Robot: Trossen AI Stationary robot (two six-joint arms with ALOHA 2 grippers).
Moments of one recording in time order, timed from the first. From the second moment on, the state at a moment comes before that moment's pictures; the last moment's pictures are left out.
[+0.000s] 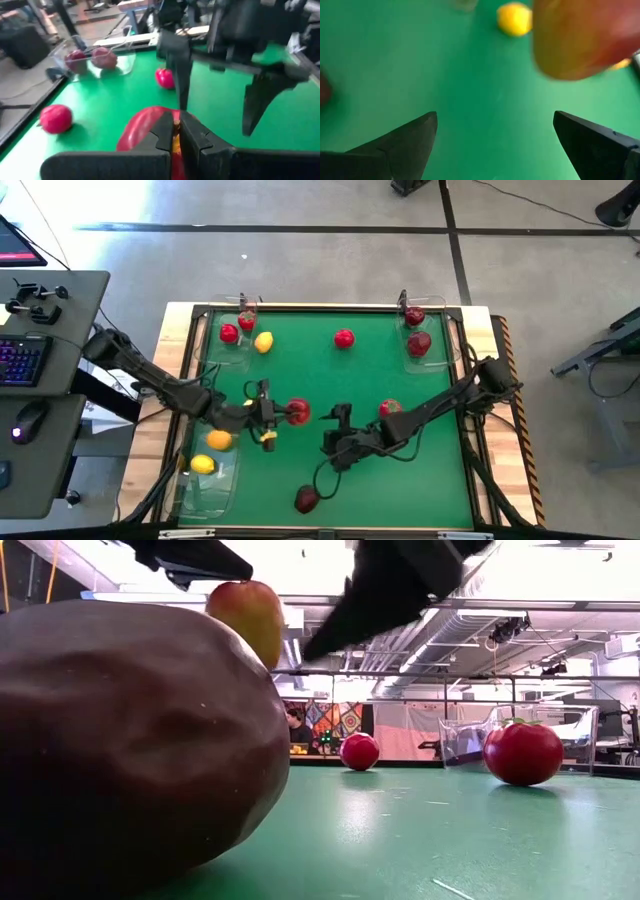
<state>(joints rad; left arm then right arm) -0.45 1.25 0.68 0.18 -0.62 -0.05 0.42 1.85 1.23 -0.17 0.53 0.05</state>
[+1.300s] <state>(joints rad) -0.08 1.55 0.68 0.31 -0.15 -0.28 0.43 1.85 1.22 -0.22 0.39 0.29</state>
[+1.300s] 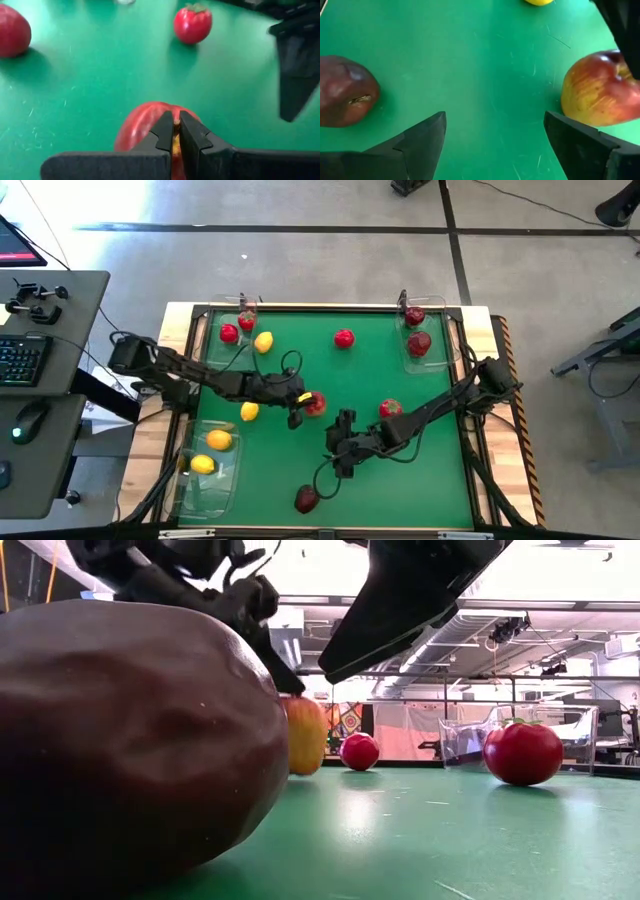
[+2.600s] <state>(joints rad) -0.10 1.60 0.68 0.40 -0.20 -0.15 0.43 1.85 1.22 -0.21 0.40 0.26</state>
